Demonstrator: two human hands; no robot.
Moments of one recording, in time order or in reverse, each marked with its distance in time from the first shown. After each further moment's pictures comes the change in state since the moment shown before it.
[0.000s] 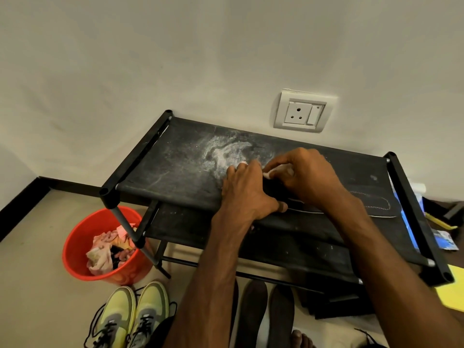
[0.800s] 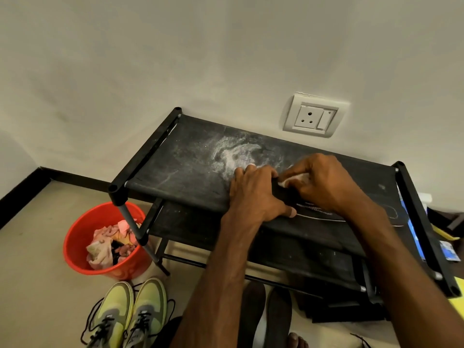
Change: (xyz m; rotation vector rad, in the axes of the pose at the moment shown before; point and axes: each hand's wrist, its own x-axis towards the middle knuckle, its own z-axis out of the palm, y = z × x) left_hand 0.001 -0.006 0.000 -0.005 -0.002 0.031; right_hand -0.009 0.000 -0.014 0.038 -0.093 0.056
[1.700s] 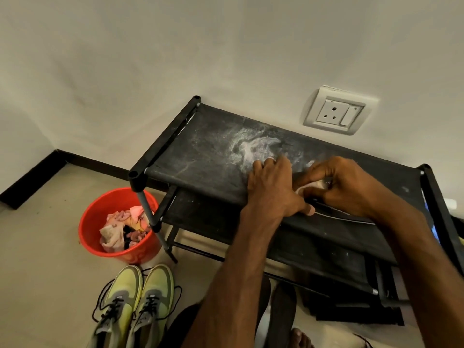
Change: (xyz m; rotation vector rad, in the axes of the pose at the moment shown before) left_hand 0.000 0.000 0.000 -0.049 -0.005 -0.014; right_hand -0.011 -0.014 -0.009 0.113 -0.207 -0.216
